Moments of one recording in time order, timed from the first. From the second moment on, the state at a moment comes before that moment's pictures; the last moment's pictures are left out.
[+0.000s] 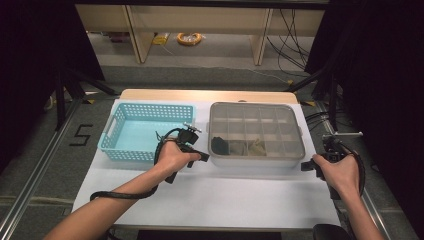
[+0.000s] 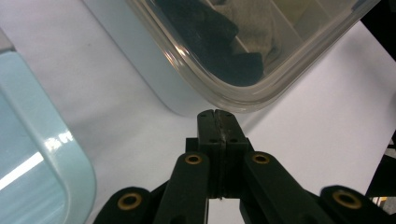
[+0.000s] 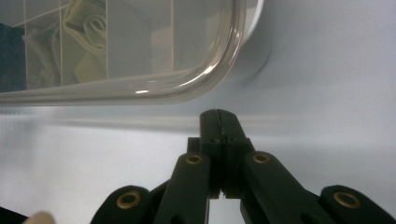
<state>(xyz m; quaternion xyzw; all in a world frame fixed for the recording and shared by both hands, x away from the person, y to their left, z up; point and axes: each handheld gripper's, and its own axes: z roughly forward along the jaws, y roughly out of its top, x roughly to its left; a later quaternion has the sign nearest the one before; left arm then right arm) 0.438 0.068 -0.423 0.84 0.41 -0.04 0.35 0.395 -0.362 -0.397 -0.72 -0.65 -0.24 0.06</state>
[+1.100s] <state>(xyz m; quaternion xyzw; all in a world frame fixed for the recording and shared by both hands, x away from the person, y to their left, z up) 0.440 0.066 -0.415 0.85 0.40 -0.04 0.34 0.396 -0.345 -0.401 -0.71 -0.65 -0.27 0.02</state>
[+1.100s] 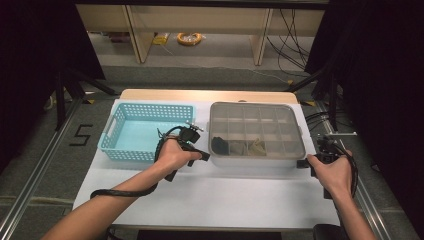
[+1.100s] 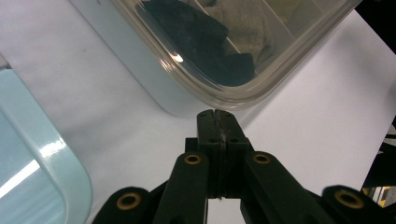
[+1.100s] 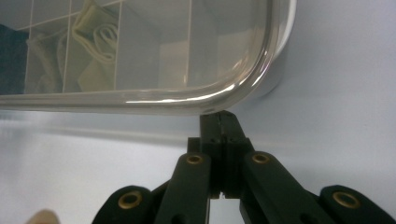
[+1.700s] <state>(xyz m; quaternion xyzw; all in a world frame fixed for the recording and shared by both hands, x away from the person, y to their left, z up) 0.444 0.063 -0.415 0.85 0.40 -0.04 0.34 0.395 -0.346 -0.387 -0.73 -0.63 -0.28 0.01</state>
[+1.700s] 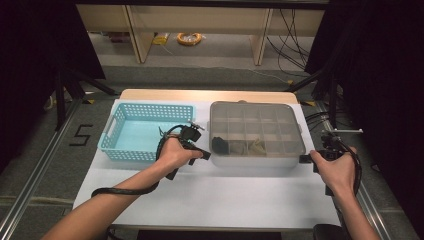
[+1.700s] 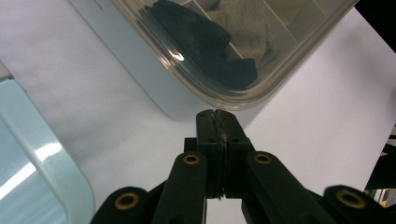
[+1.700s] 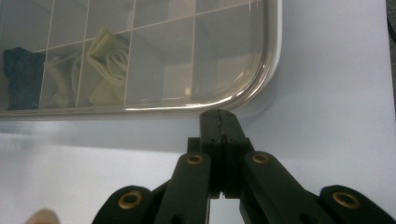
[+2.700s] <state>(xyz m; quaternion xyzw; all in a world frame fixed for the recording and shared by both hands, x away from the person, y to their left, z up) 0.445 0.056 -0.412 0.86 0.39 -0.06 0.33 0.398 -0.342 -0.384 -0.70 -0.65 -0.29 0.00</state>
